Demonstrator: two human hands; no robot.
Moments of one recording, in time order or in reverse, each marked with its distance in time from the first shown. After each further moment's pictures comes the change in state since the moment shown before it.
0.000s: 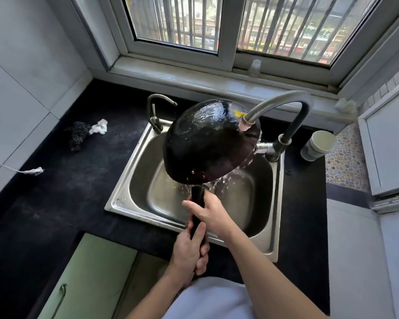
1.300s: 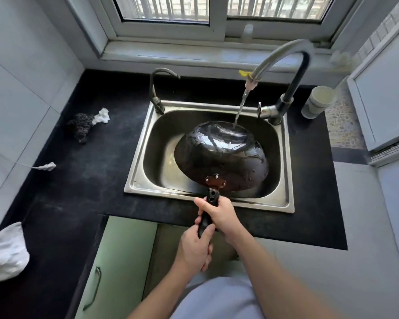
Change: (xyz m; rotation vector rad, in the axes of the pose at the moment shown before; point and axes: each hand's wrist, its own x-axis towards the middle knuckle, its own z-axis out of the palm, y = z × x) left_hand -0.047 -0.036 -0.078 0.465 -0.038 0.022; right_hand -0.068 0.034 0.080 0.416 0.212 0.267
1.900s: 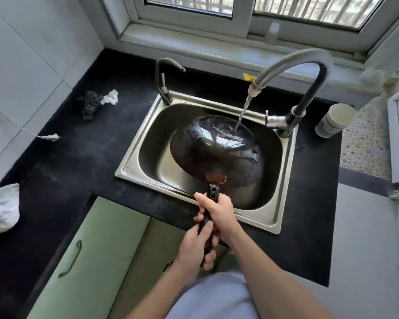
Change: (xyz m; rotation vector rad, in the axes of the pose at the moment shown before) left_hand 0.009 0.022 0.082 -0.496 0.039 -0.133; right_hand 0.017 -0.019 -0.055 0.084 -0.121 0.027
